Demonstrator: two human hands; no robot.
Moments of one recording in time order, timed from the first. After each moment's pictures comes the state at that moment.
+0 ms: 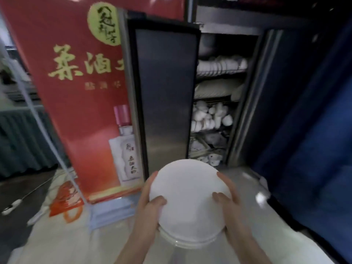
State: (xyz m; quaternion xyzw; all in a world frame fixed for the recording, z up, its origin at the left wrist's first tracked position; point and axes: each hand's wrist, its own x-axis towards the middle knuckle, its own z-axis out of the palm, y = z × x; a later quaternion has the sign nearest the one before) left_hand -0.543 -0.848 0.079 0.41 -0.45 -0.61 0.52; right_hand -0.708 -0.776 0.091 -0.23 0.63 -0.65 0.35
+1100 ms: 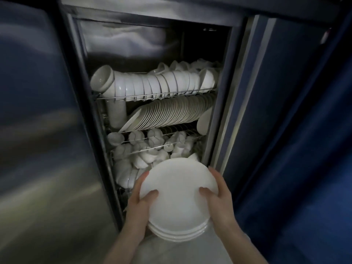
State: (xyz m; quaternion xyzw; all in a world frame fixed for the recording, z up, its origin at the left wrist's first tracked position) left_hand -1.118 -1.339 0.052 0.42 -0.41 -0.64 0.49; right_hand -1.284 -1.255 0.083 -0.26 0.66 -0.63 0.31
